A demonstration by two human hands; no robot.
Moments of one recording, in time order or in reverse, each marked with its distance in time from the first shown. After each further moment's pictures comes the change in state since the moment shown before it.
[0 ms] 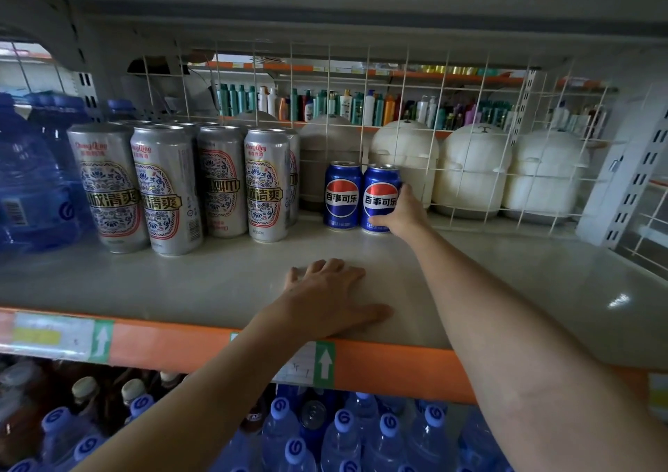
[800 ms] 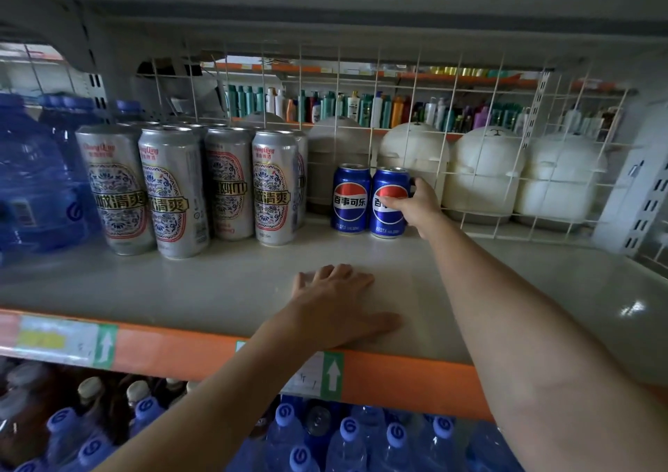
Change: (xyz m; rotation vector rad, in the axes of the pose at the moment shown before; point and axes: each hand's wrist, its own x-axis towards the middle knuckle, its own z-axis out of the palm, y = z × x) left_hand -0.004 0.004 -0.005 0.002 -0.034 0.002; right_hand 0.027 -0.001 -0.003 0.393 0.000 0.070
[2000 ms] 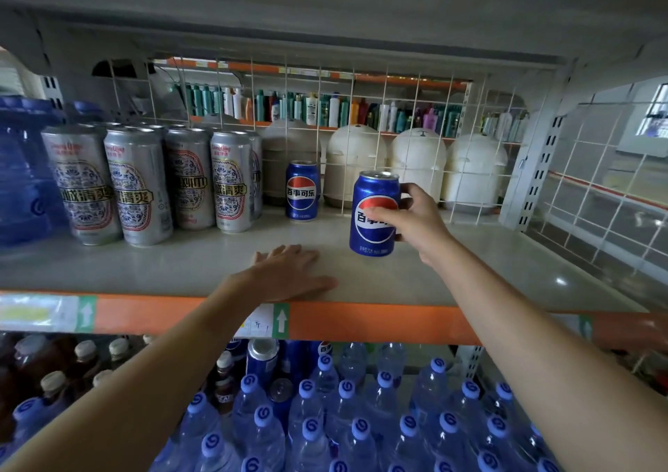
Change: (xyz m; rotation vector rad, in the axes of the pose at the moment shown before) left_hand -0.003 0.001 0.000 0.003 -0.024 0.008; right_hand -0.151 -0.031 -0.095 0.163 -0.044 -0.070
